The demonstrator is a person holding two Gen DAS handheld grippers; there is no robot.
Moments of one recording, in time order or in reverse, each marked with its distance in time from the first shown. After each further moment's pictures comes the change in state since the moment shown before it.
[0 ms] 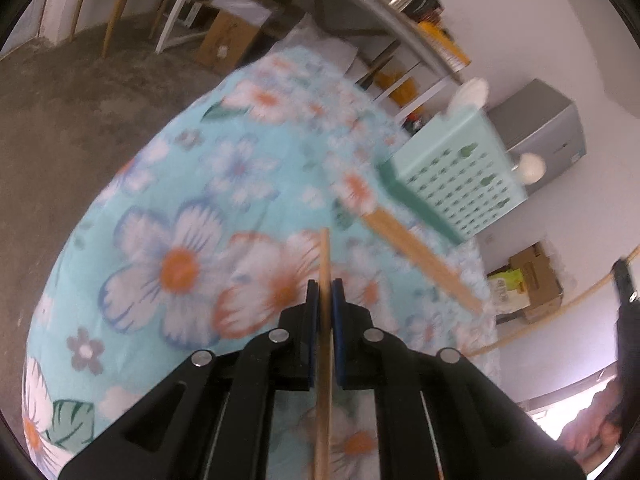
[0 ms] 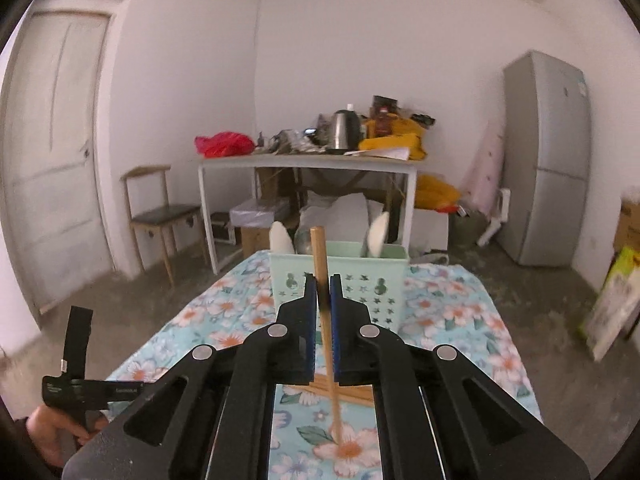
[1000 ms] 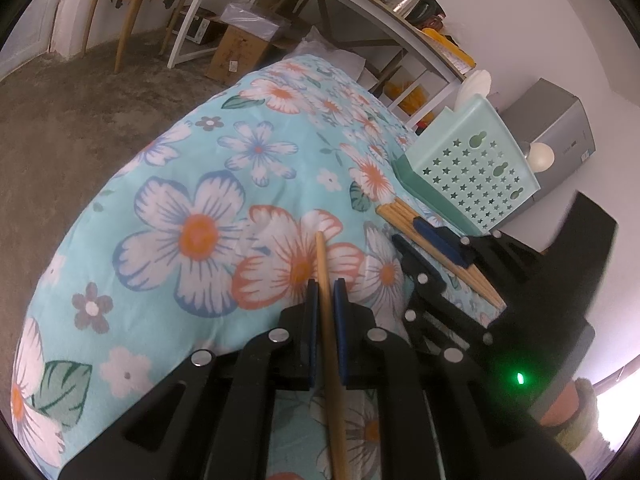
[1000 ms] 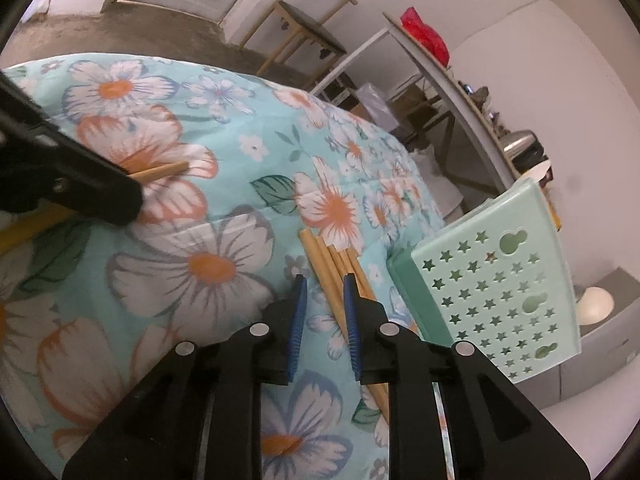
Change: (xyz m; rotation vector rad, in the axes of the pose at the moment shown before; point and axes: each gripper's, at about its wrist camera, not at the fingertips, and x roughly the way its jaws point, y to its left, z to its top) left arm 0.000 0.009 -0.025 0.021 -0.046 0.076; right arm 0.166 0.141 -0.139 -1.008 0.328 0.095
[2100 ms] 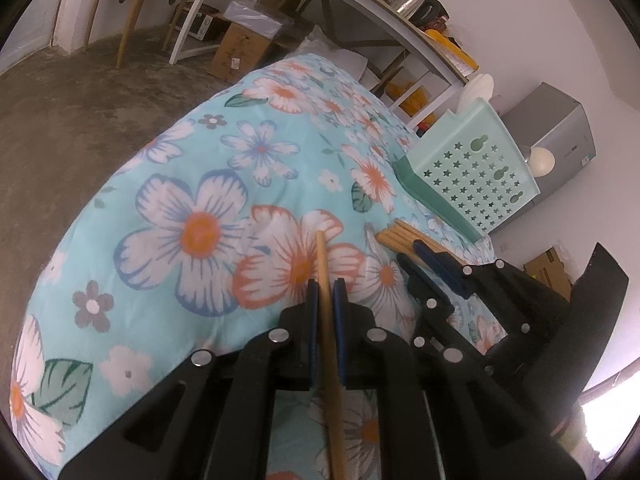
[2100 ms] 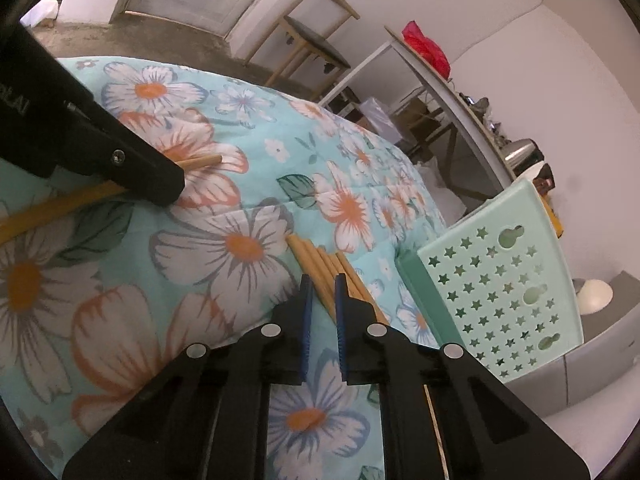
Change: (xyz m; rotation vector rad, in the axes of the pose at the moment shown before) left arm -0.001 0.002 0.001 -0.011 0.004 -0.005; right arm -0.019 0.008 -0.010 -0.011 -0.092 -0.003
